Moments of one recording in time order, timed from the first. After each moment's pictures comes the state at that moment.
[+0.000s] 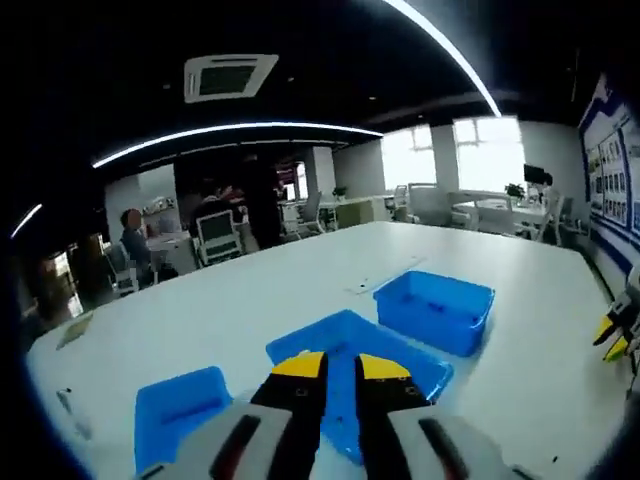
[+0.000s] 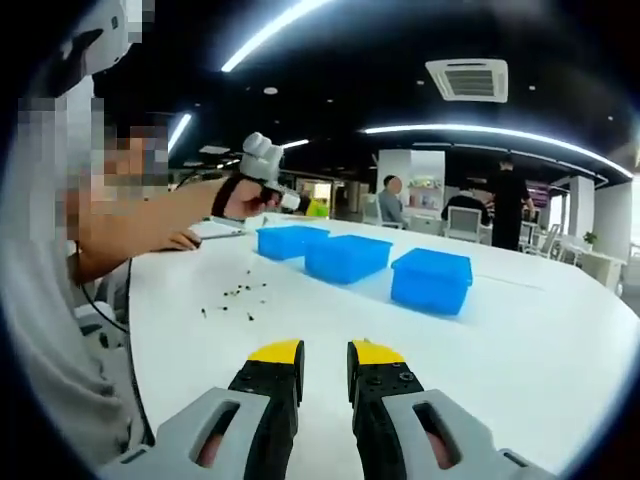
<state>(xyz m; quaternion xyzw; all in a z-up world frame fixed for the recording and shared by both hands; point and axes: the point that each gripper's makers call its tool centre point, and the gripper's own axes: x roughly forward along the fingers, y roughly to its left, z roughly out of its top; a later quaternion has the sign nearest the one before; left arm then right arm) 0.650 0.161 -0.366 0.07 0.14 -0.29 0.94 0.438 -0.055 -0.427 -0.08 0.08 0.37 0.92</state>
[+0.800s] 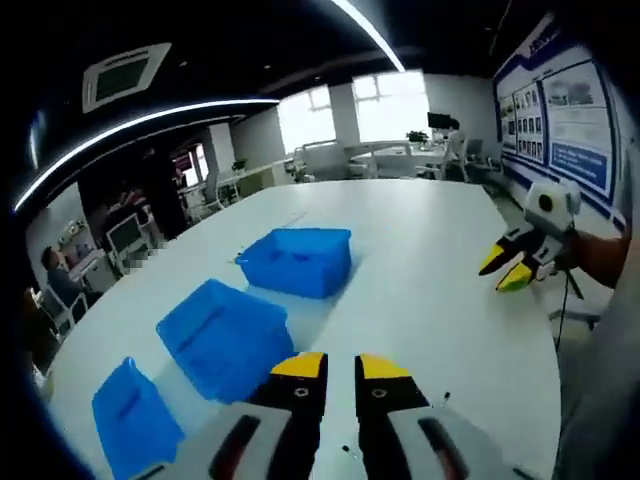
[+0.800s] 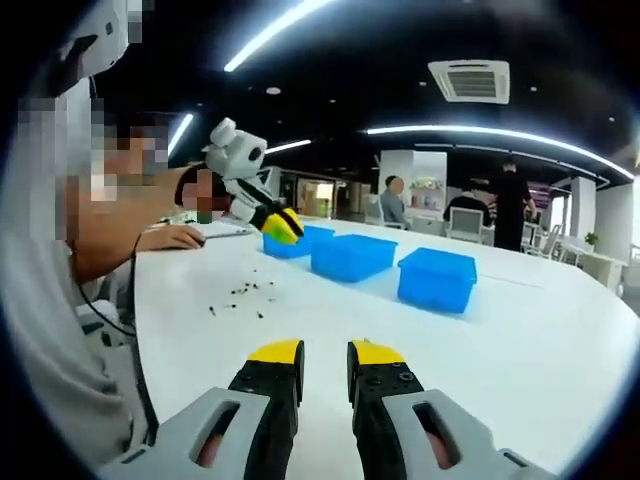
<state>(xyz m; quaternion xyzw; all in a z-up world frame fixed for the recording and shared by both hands) 0.520 0.102 -0.404 0.21 0.22 -0.48 0.83 0.428 -0.048 -0.430 -0.08 0.08 0.37 0.92</state>
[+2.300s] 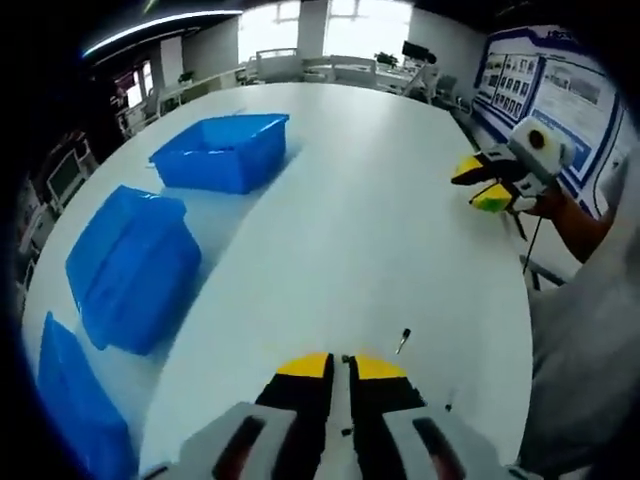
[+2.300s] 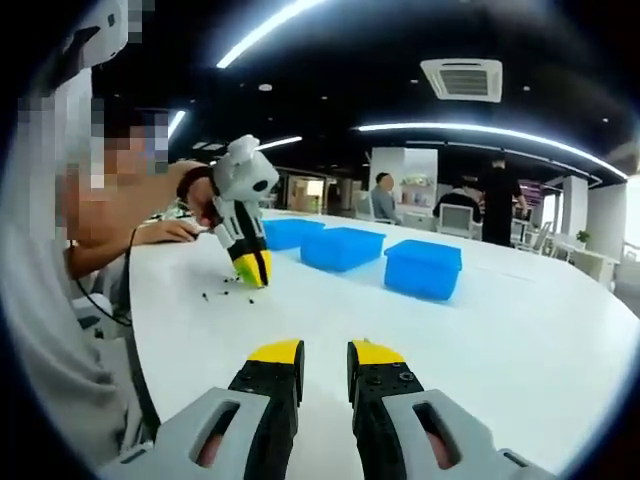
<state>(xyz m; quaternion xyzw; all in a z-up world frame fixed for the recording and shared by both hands) 0.483 0.100 -0.483 0.25 0.42 -0.52 0.70 0.424 -0.066 -0.440 -0.08 0.09 0.35 0.93</state>
